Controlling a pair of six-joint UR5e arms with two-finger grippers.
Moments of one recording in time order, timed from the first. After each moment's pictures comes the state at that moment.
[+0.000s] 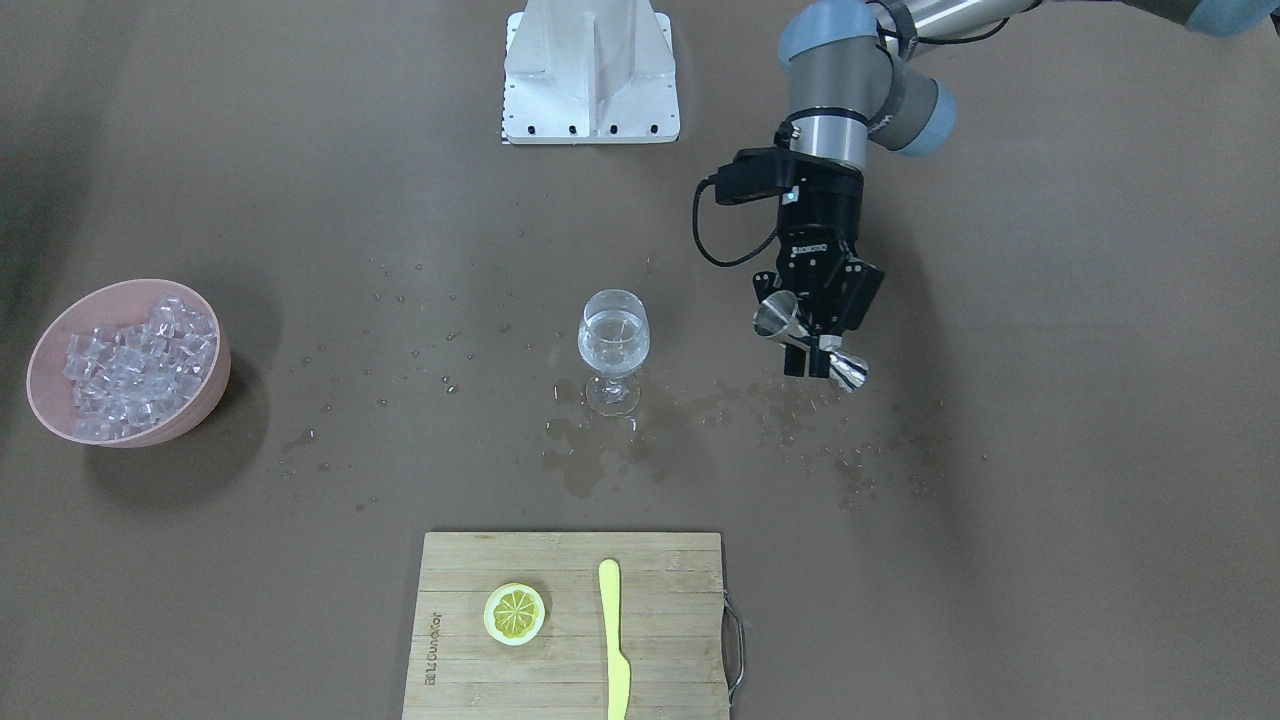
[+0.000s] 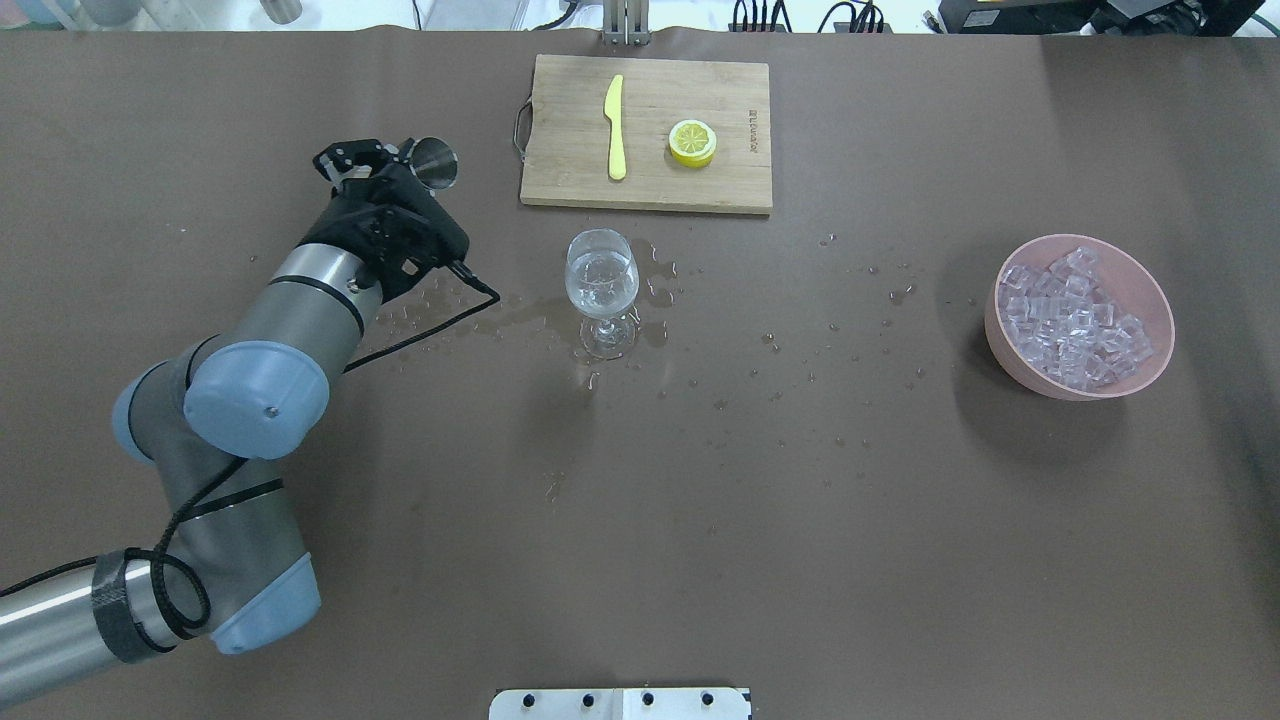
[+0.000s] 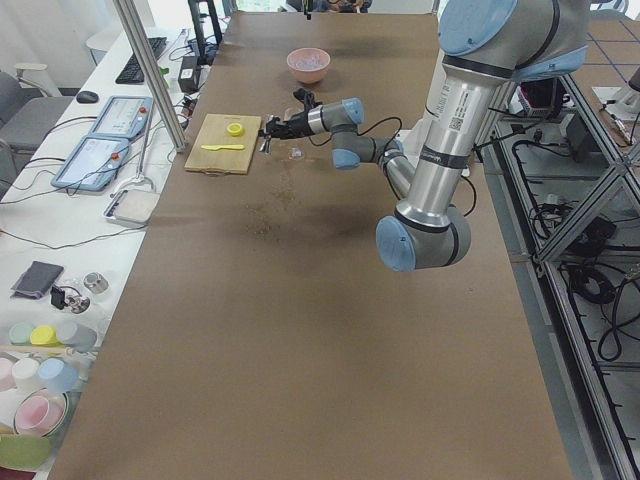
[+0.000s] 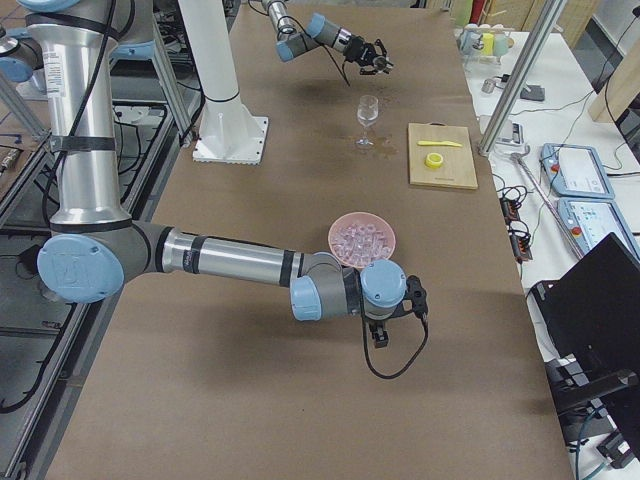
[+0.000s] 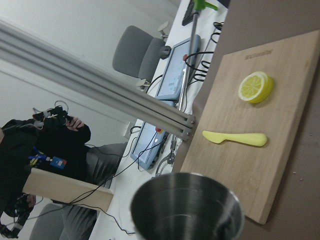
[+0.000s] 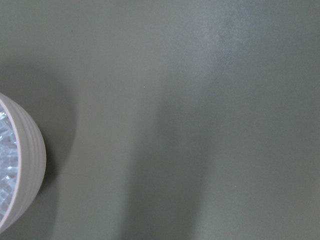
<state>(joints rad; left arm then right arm) -0.51 -1.93 -1.76 -2.32 -0.88 -0.17 1.53 -1.54 1.43 -1.27 2.53 -0.06</state>
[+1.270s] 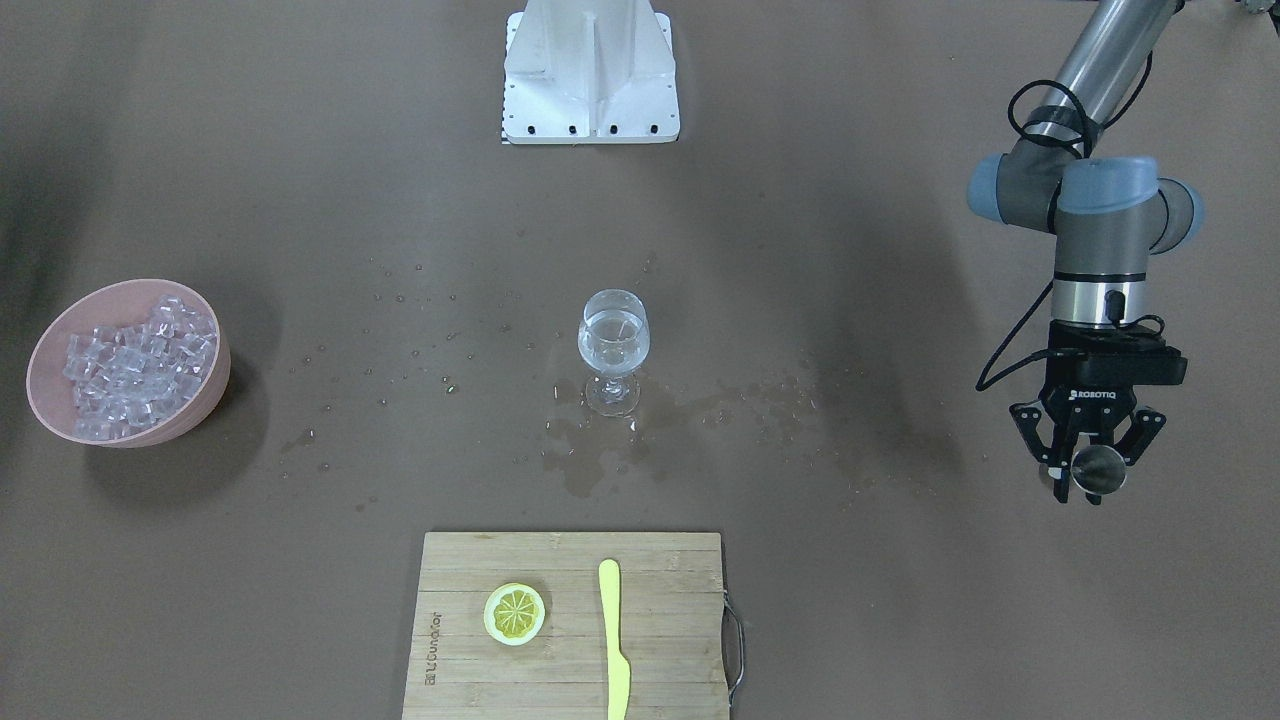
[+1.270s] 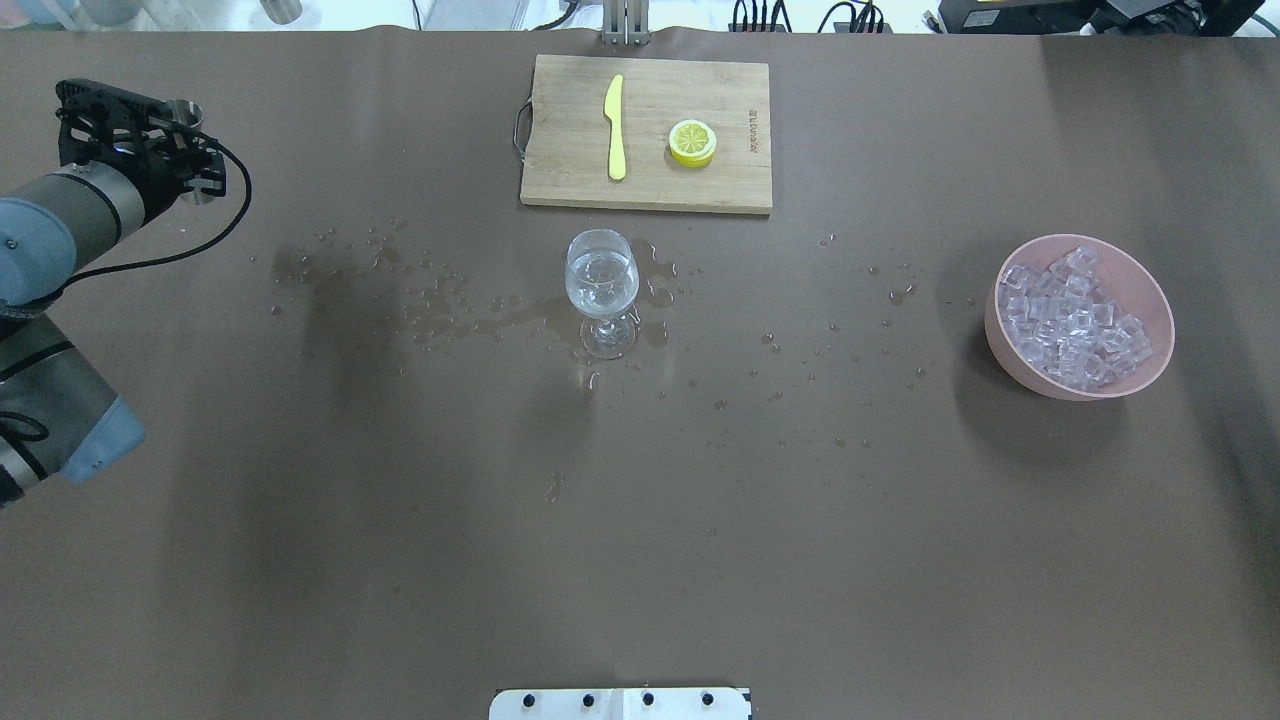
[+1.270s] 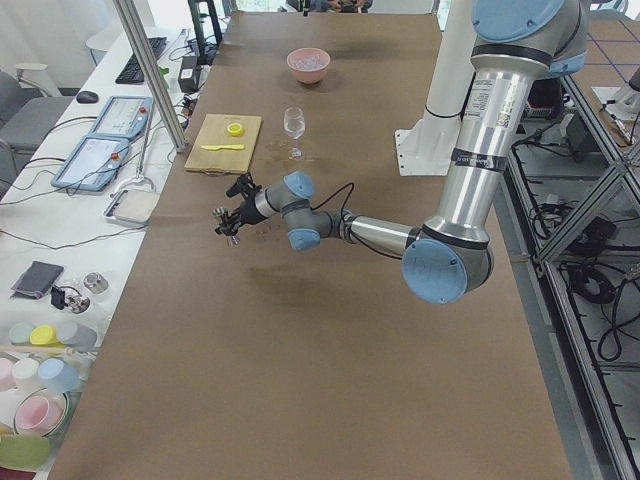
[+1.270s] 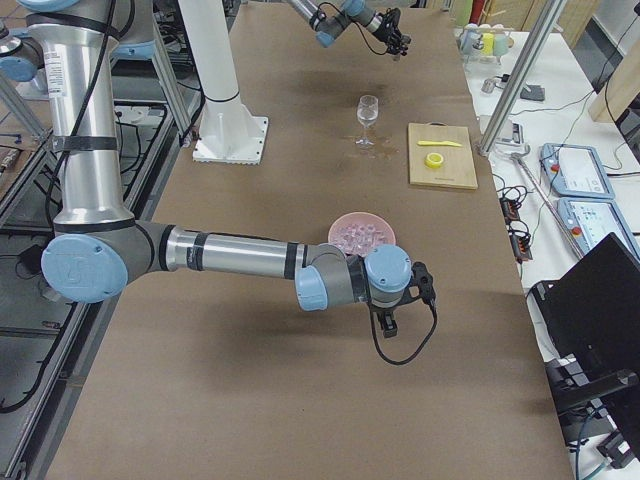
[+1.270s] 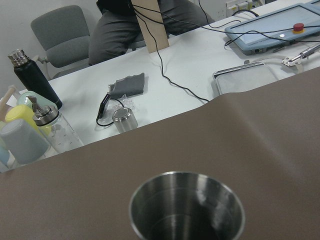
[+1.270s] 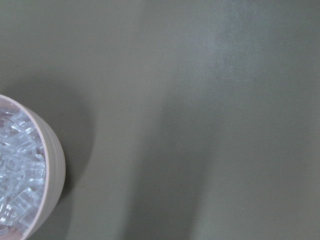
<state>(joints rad) -0.86 -1.81 -1.37 -2.67 -1.34 -0.71 1.53 -1.53 1.49 -1.27 2.52 -0.06</state>
